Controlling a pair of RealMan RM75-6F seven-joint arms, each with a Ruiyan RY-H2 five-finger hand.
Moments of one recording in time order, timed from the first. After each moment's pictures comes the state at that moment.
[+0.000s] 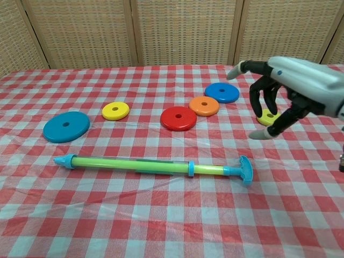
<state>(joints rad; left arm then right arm) -0.10 -1.17 -0.05 -1.67 1.43 1.44 0.23 0.46 -1.57 0.21 -1.70 -1.42 1.20 -0.35</state>
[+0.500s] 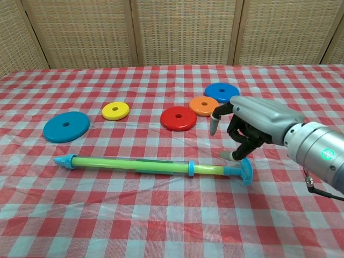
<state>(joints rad) -0.11 -1.17 -0.06 -1.65 1.40 1.43 0.20 0.54 -1.74 0.22 -1.55 -1.23 1.10 -0.43</state>
